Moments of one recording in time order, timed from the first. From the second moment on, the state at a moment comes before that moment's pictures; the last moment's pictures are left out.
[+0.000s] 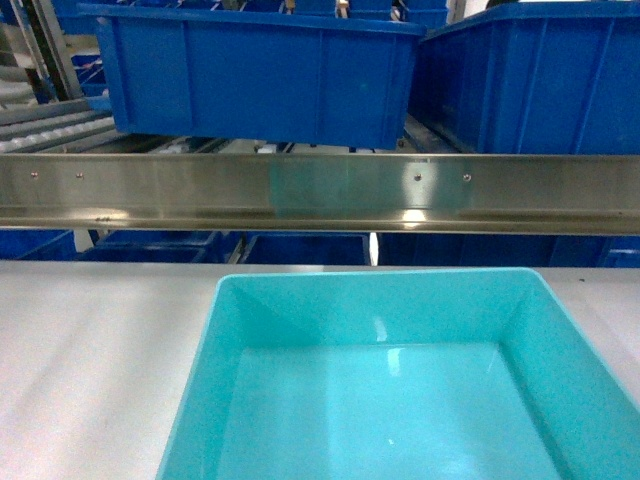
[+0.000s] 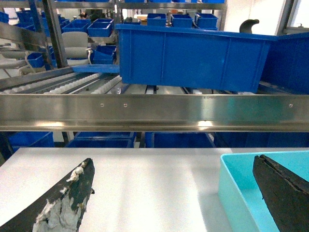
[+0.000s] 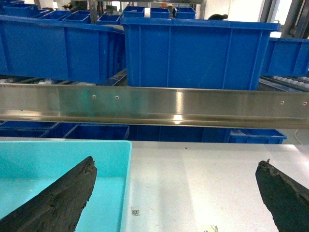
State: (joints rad) left arm 0.00 0.01 0.01 -0.01 0.00 -0.01; right arm 0.00 0.00 0.01 0.00 0.00 0.00
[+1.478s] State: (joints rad) left arm -0.20 0.60 0.13 0.33 -0.09 -0.16; right arm 0.30 0.76 0.20 0.39 0.25 0.01
